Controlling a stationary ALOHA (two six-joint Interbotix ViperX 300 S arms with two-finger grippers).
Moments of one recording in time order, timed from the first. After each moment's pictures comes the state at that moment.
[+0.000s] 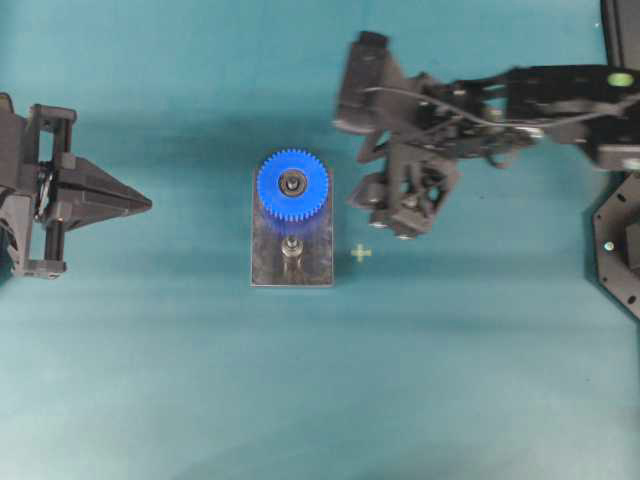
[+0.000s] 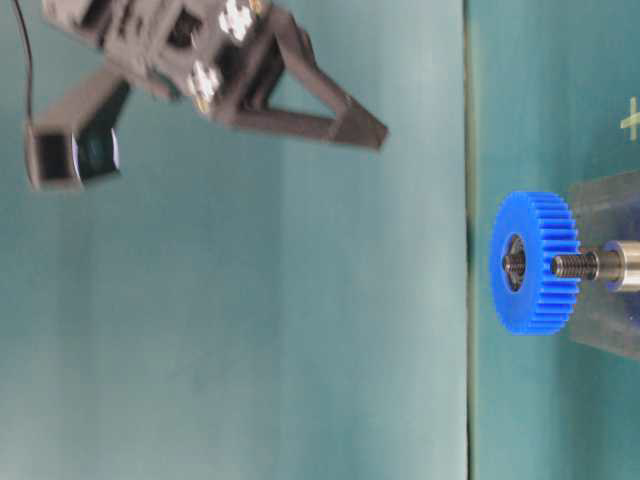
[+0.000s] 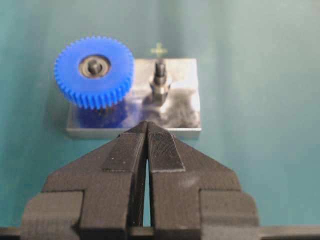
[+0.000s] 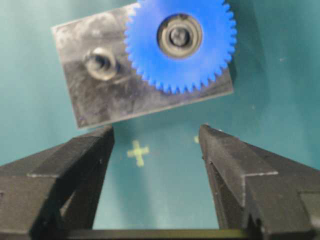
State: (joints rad) left arm 0.02 -0.74 1.07 0.01 0.09 0.04; right arm -0.13 -0.20 0.52 0.11 0.63 0.07
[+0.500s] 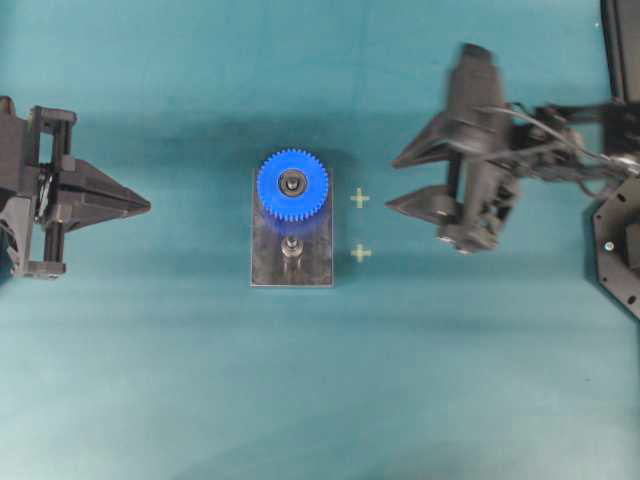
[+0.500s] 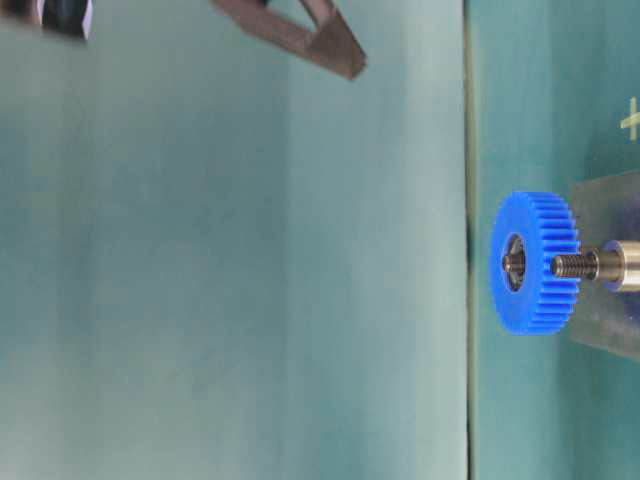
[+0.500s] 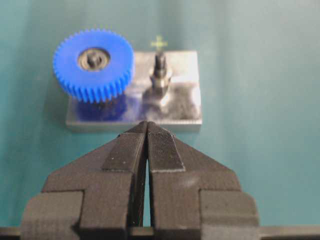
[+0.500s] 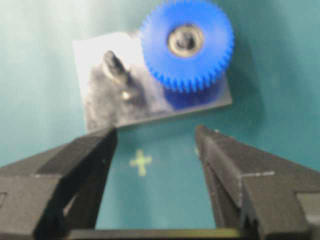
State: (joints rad) left arm 0.02 -0.74 1.09 0.01 0.09 0.03; right arm -0.09 -0.47 0.88 0.10 0.19 0.03
